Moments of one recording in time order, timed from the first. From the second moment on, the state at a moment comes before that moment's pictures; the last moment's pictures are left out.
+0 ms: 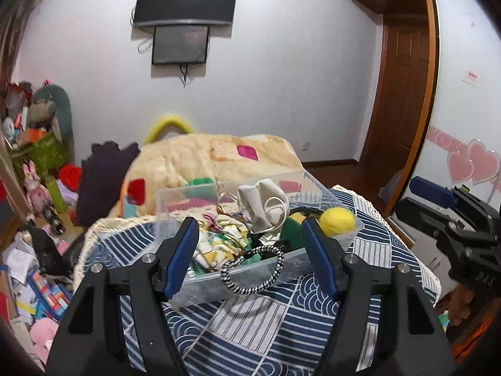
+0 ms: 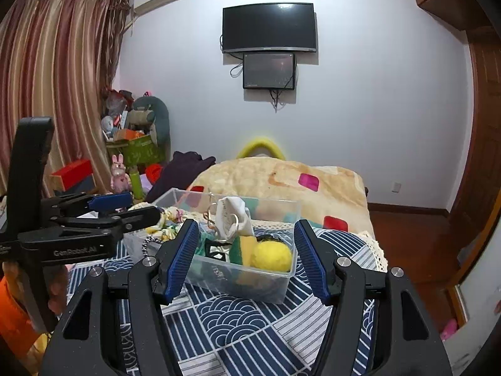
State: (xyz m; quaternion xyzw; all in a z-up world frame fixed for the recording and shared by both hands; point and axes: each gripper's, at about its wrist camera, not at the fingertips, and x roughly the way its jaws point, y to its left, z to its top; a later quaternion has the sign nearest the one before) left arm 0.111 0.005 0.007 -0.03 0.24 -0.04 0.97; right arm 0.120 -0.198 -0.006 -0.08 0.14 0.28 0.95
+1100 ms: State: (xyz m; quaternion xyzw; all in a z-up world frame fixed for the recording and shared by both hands) left arm 0.005 -0.003 0.000 -0.05 0.15 -0.01 0.99; right arm 0.062 -0.203 -0.017 -0.05 0.08 0.28 0.96
